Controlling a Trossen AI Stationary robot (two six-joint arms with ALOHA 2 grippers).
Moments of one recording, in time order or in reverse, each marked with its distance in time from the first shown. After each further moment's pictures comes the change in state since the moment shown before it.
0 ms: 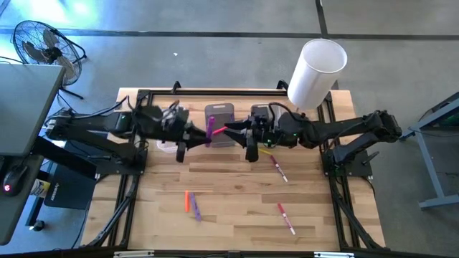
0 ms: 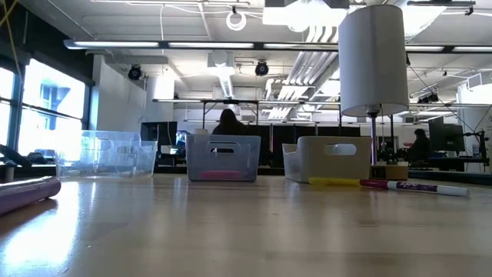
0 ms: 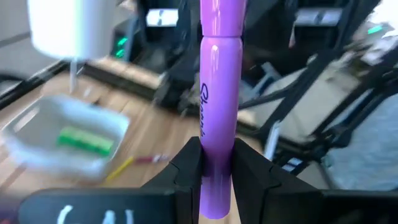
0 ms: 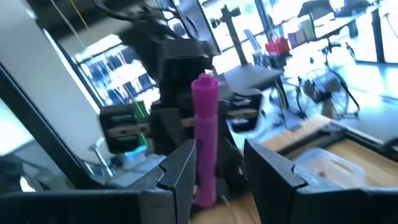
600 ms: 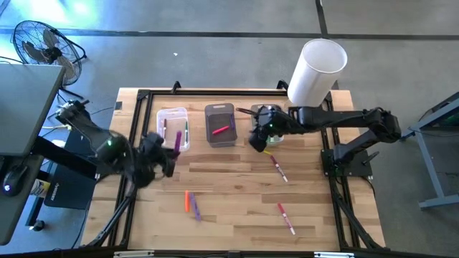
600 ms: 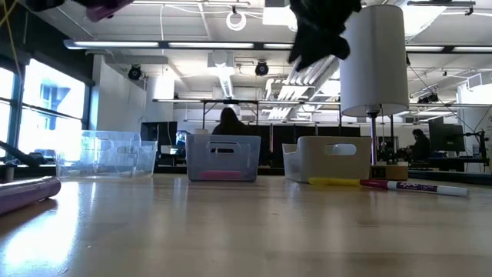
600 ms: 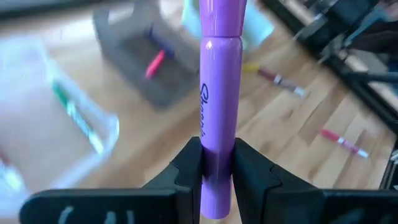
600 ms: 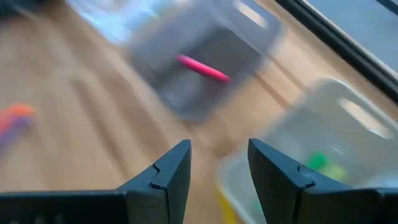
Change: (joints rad) left arm -0.570 0.006 0.000 -0.881 -0.770 -1.037; right arm -0.203 -0.012 0.000 -0.924 -0.030 0.046
